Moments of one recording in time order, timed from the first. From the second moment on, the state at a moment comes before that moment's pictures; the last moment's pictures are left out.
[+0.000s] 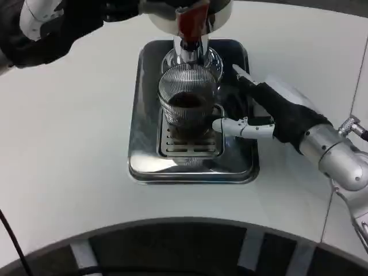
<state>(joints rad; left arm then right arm) -1.12 0.63 0.26 0.73 -0.38 -0.29 -1.27 -0.76 -0.39 0.17 0.30 -0.36 0.07 0.27</state>
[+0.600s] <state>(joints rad) -1.02 0.67 0.27 0.67 -0.39 -0.28 -1.19 -0.76 -0.37 0.17 0.27 -0.35 0.09 0.29</state>
